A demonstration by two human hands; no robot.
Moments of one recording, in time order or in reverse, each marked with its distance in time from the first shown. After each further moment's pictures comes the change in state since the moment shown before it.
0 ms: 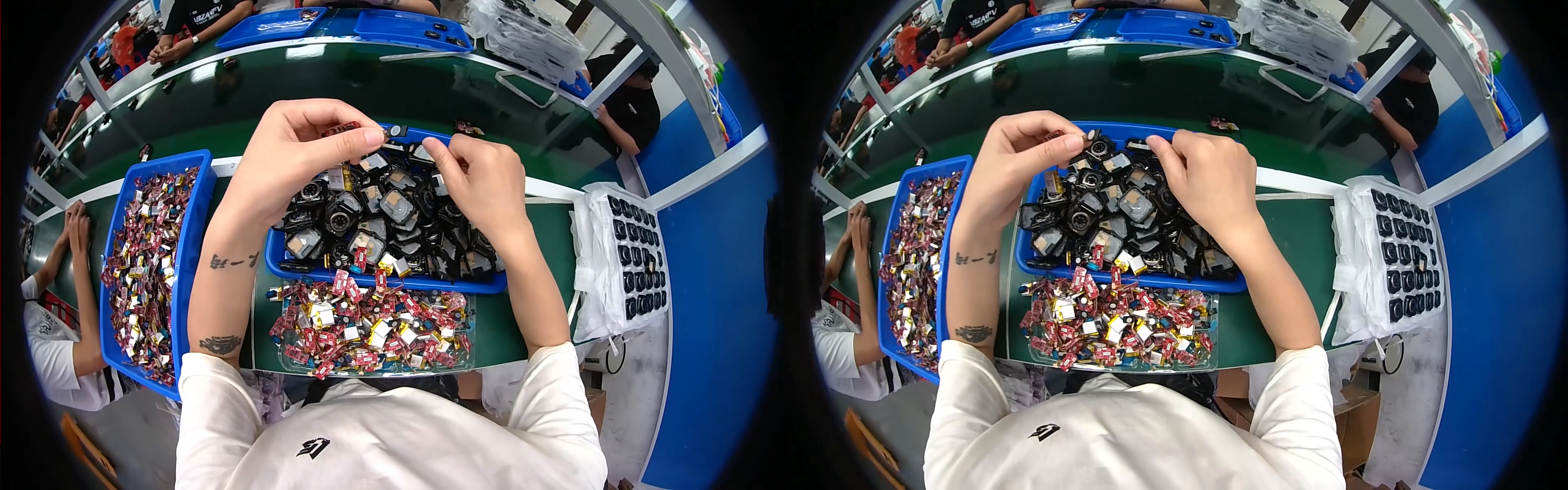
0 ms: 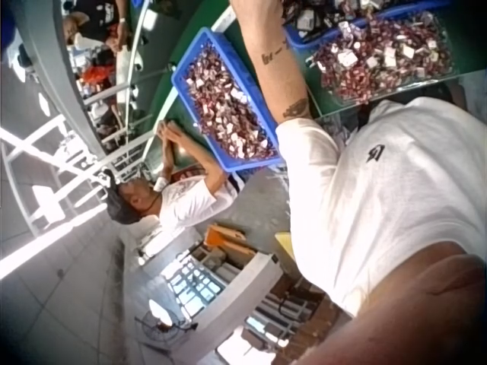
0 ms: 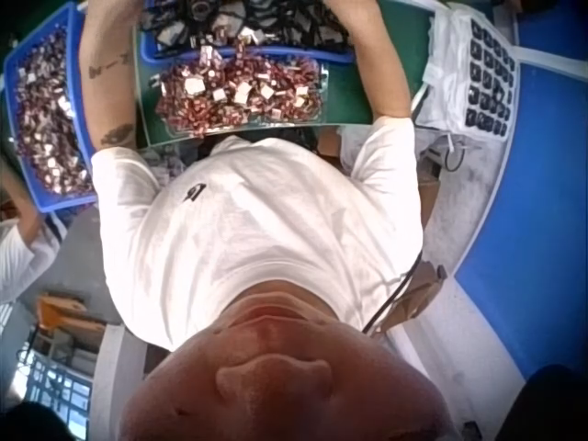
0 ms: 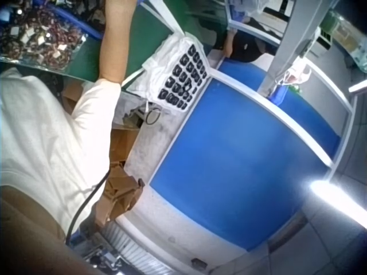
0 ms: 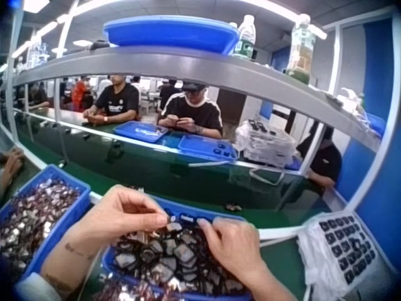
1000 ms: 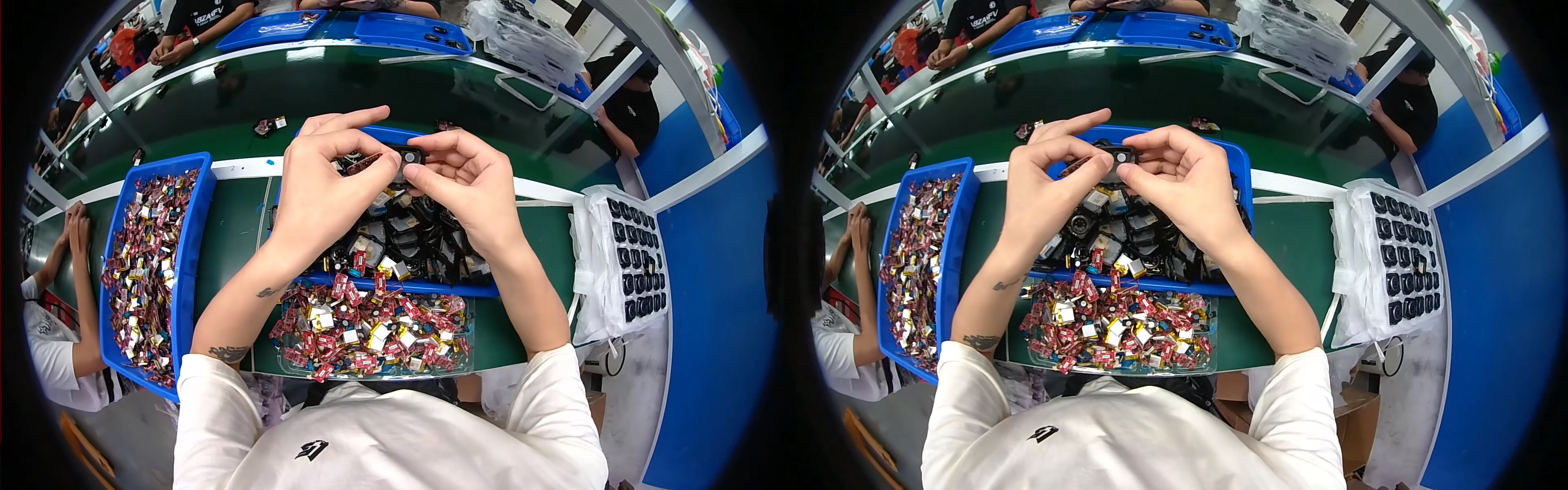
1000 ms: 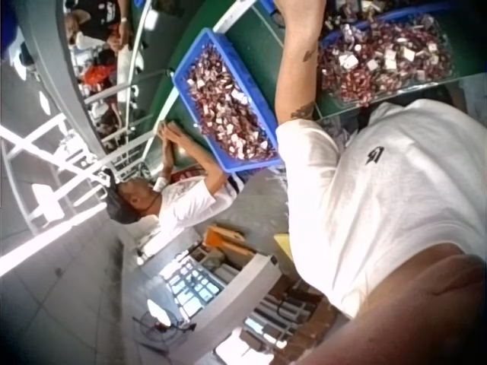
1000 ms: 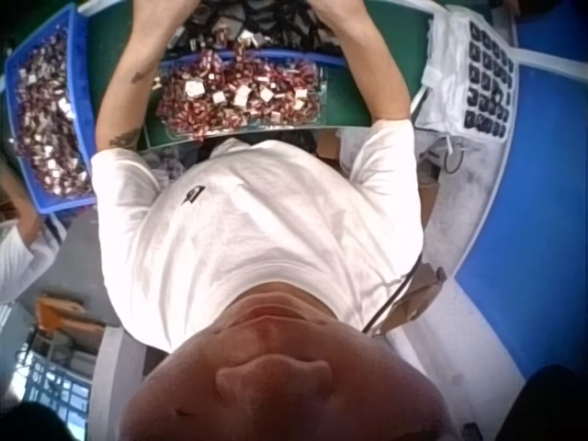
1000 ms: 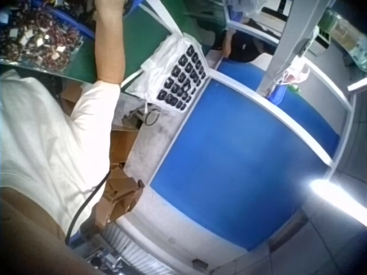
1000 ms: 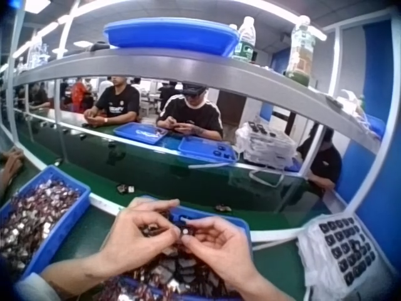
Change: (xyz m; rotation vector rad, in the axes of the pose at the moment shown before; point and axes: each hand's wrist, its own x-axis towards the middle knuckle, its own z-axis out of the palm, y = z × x) left_hand -0.003 -0.023 0.034 0.544 0.323 0.297; right_hand -0.009 -0.013 0.005 1.368 -0.096 0.092
